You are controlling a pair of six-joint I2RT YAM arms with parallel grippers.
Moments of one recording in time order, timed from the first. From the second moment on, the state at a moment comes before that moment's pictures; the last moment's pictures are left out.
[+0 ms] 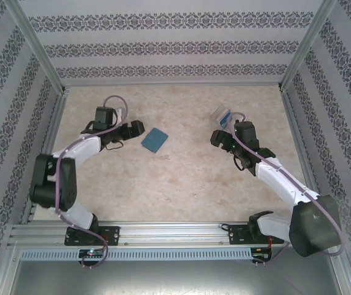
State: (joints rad) left arm -0.11 1.65 0.98 -0.16 0.45 -0.46; right arm 0.27 1.20 0.72 -0.25 0.00 0.58
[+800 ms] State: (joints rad) left arm -0.19 1.93 1.14 -0.26 0.55 -0.46; right arm 0.30 1.20 0.72 -0.26 -0.08 0.66
